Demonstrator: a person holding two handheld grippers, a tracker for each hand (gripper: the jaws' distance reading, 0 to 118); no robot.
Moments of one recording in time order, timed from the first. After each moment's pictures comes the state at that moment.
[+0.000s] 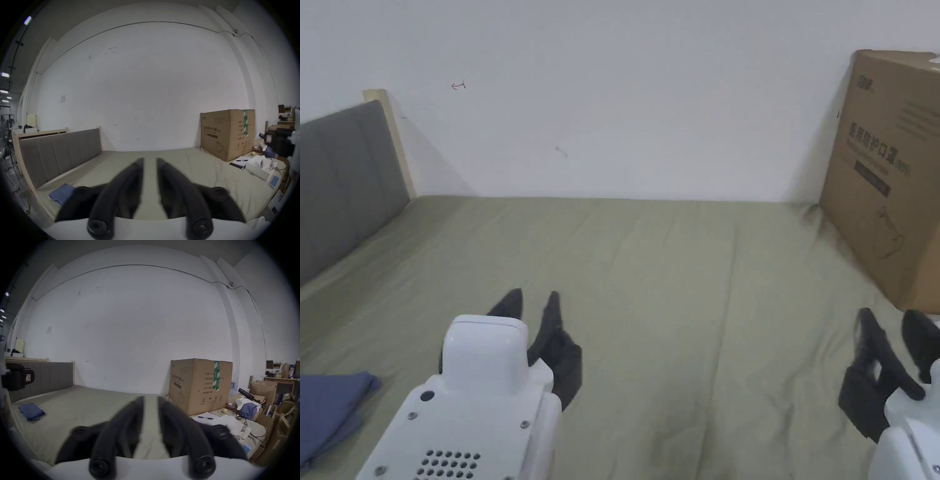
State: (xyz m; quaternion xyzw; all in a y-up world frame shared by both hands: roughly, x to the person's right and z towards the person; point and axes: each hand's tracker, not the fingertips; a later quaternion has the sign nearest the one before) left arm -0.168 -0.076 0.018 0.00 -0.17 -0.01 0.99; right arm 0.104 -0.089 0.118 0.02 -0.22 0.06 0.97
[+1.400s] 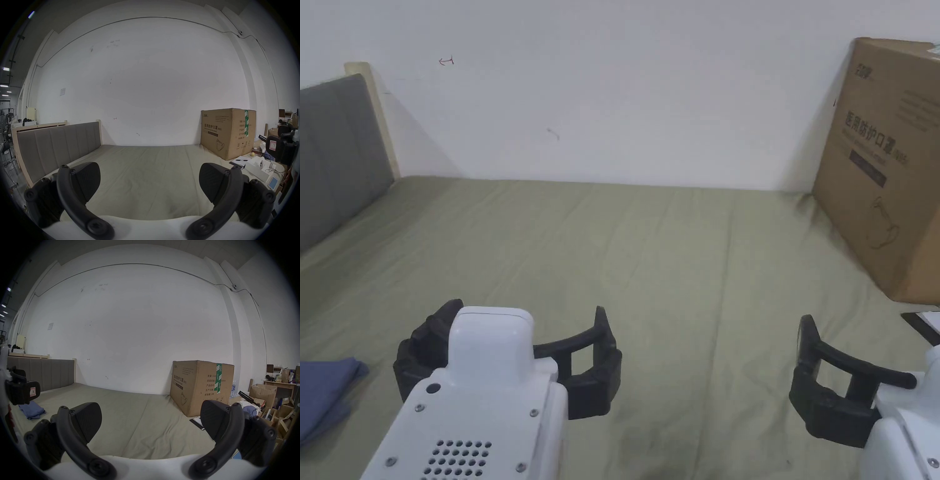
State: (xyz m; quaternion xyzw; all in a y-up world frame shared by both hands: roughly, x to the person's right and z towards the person) left arm -0.171 -0.091 0.003 -0.02 -0.15 0.00 0.99; right arm 0.083 -0.087 0.110 0.02 -0.21 0.07 0.97
